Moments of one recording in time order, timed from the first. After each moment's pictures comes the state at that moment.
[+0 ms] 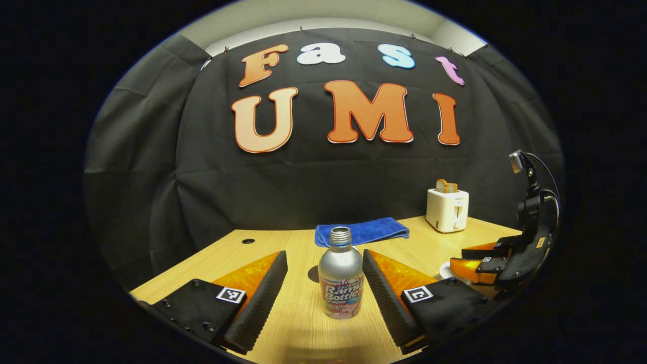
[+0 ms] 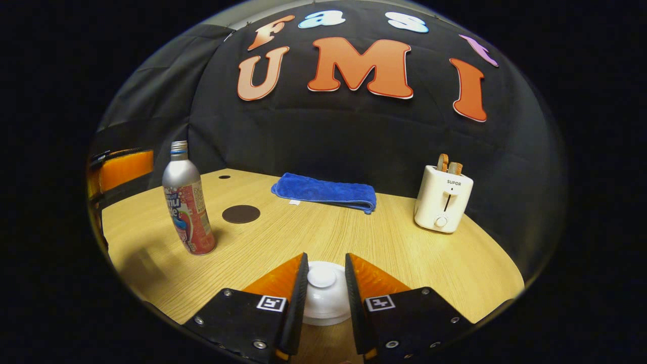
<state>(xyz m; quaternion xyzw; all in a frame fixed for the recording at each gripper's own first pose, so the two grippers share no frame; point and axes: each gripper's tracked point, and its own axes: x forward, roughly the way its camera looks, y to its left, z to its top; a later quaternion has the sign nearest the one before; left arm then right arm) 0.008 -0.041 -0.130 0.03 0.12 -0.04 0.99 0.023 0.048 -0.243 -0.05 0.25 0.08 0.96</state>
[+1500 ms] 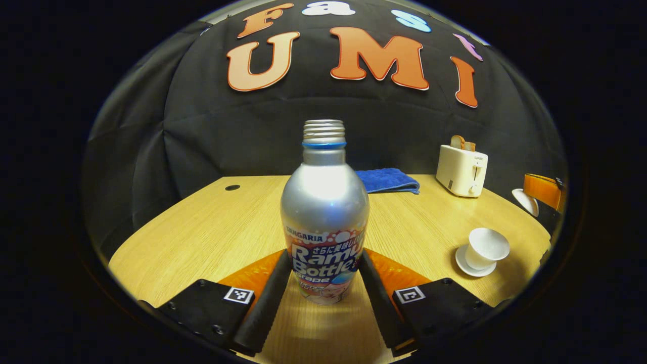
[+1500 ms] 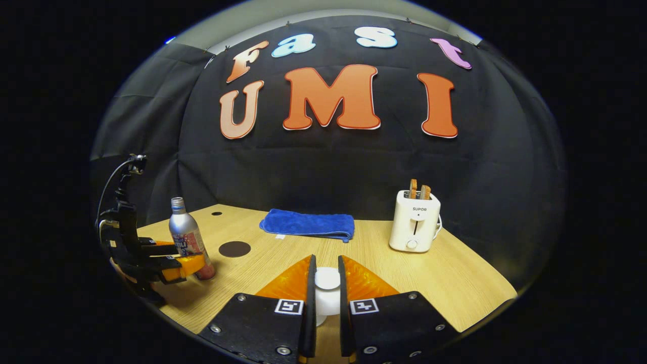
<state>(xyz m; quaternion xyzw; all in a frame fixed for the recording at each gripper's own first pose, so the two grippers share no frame) 0.052 -0.055 -0.247 0.01 0.25 -0.02 0.97 0.021 -0.007 -0.165 0.00 0.18 0.04 0.98</state>
